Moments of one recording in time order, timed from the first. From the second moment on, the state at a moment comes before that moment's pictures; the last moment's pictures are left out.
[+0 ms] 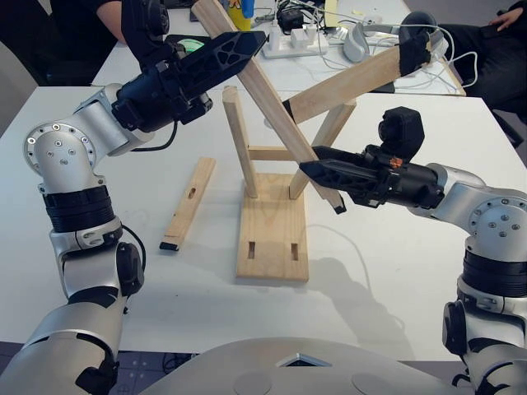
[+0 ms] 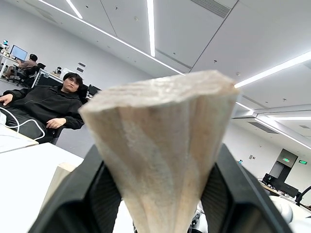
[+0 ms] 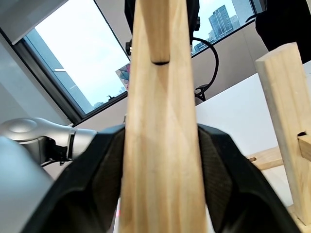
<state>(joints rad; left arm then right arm) -0.75 0.41 0.27 0.02 -1.29 1.10 -0.74 -0.36 -0.59 -0.16 -0.33 1.29 1.06 0.77</state>
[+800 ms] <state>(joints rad) -0.70 0.66 0.38 -0.04 -1.29 1.12 -0.78 0.20 -0.83 0.10 -0.44 0.30 0.14 0.97</state>
